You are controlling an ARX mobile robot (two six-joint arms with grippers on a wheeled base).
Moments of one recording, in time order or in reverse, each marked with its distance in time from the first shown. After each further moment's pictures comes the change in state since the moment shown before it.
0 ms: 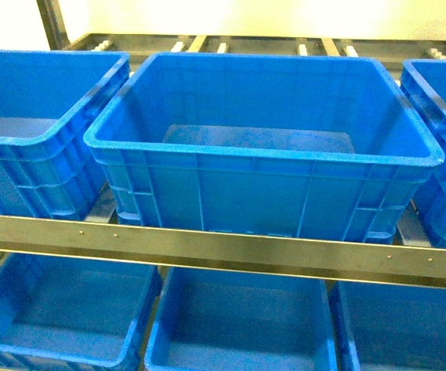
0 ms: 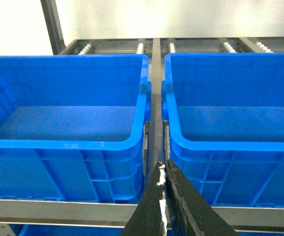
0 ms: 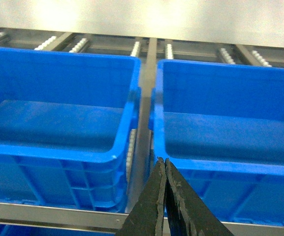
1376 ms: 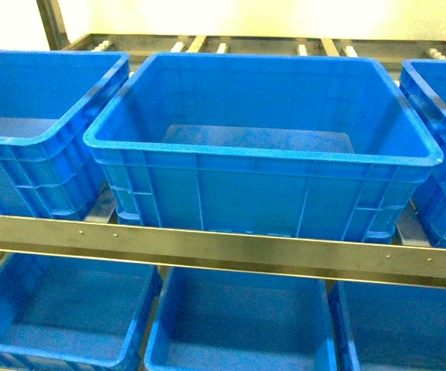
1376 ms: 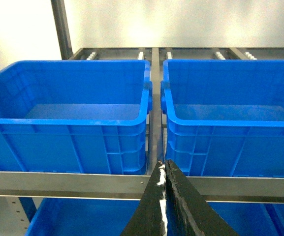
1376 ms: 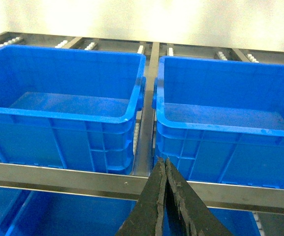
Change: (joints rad) left arm 0.073 -1.028 -0.210 -0.797 0.077 -0.003; right arm 0.000 -0.889 -0.243 -0.624 -0.004 0.001
